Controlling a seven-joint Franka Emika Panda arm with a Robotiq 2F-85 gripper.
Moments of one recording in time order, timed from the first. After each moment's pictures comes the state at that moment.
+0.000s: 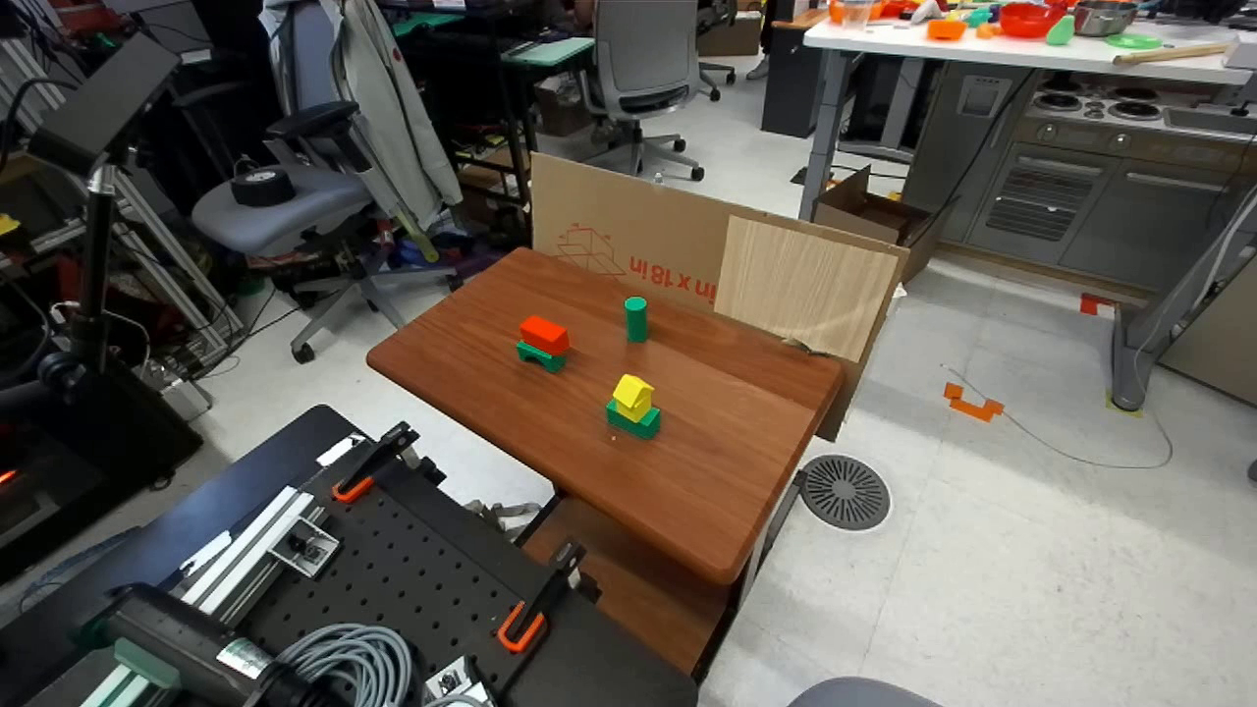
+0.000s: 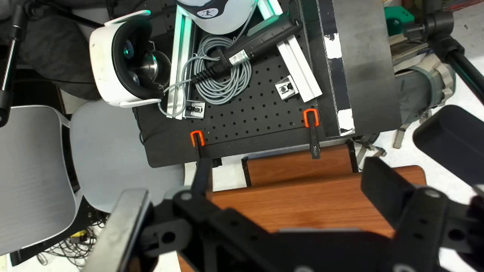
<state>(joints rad) 0.03 -0.60 0.34 -2.19 0.05 1.32 0.48</state>
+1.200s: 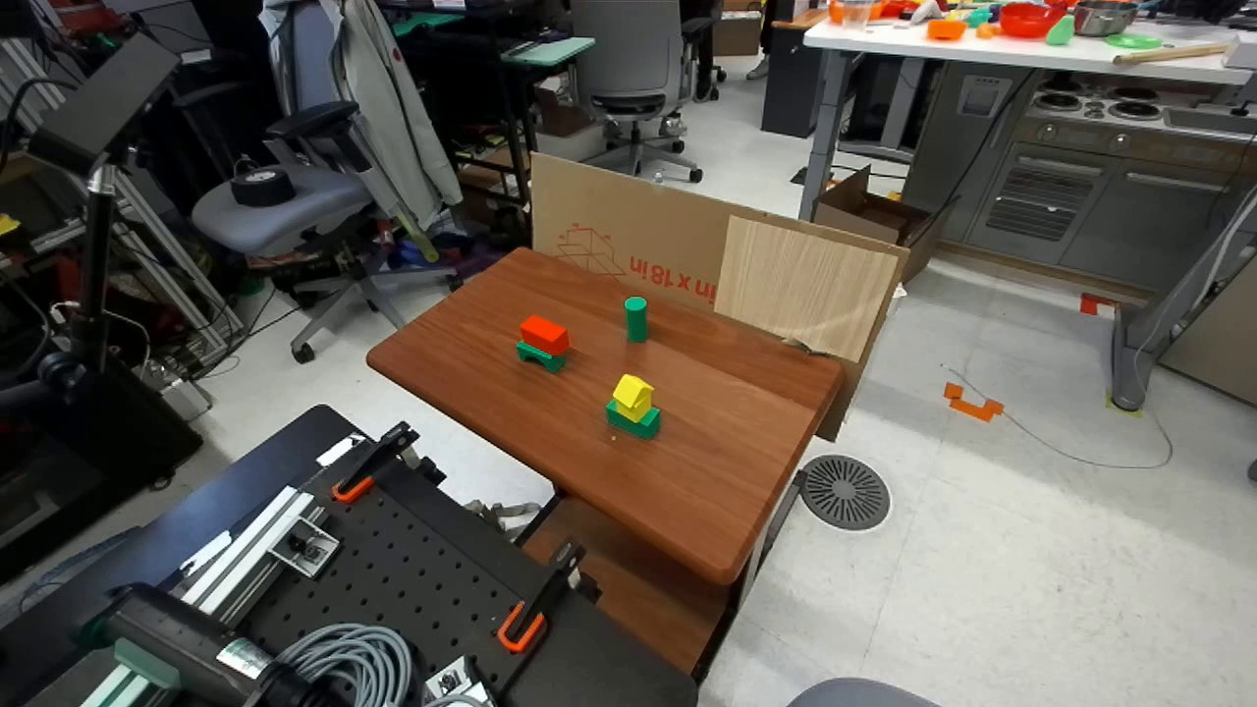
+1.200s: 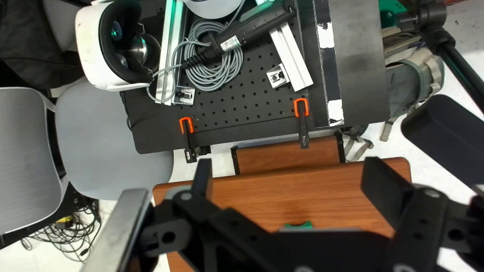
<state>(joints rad) 0.04 -0.60 0.33 -2.20 0.05 1.37 0.45</state>
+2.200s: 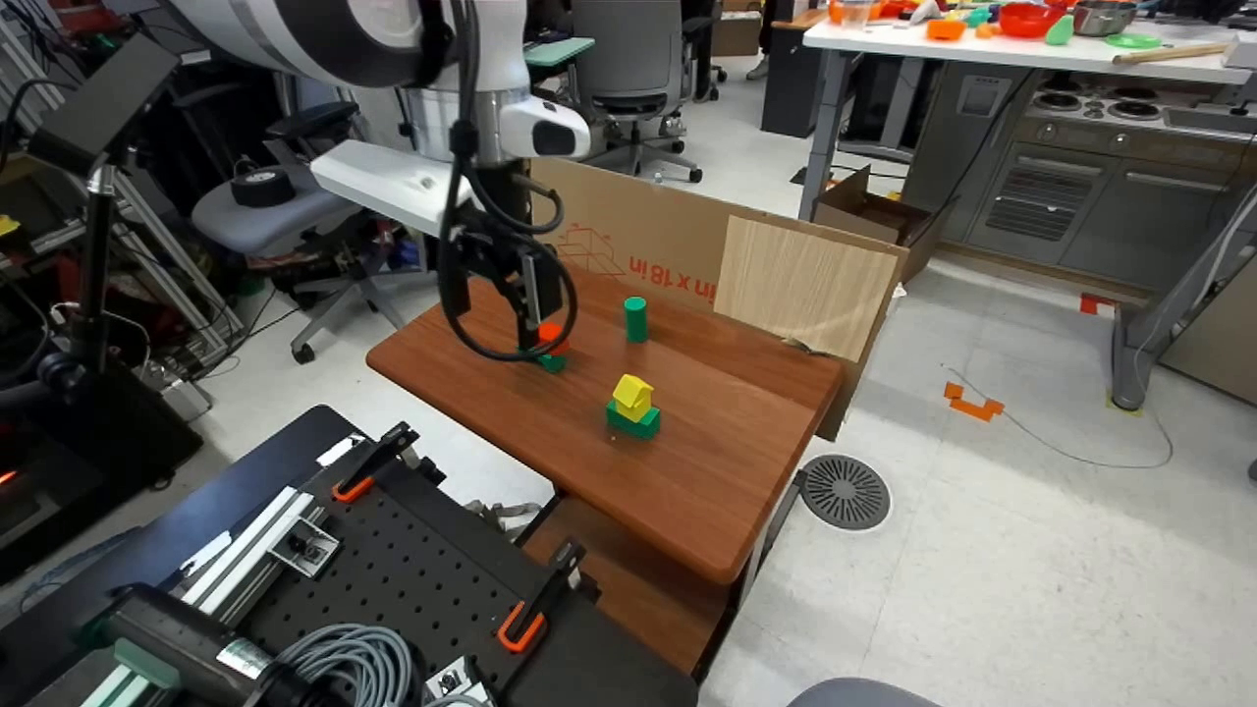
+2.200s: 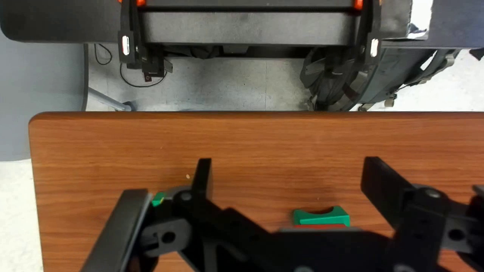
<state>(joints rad) 0.01 0.00 0.03 -2.40 0.01 2.22 -0.03</state>
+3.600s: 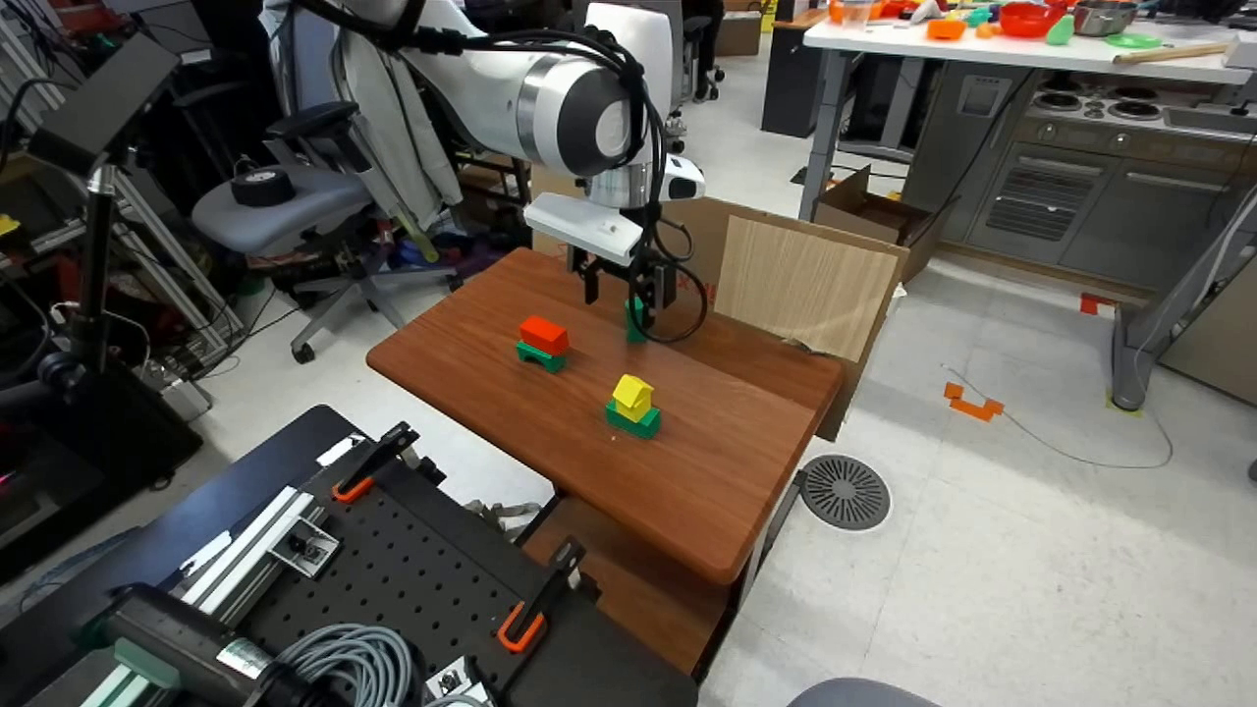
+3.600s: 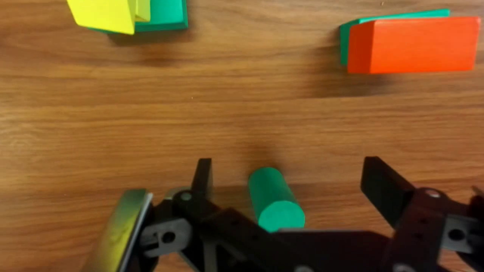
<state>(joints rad) 0.01 0.65 0.02 -1.77 0.02 2.33 -0.02</state>
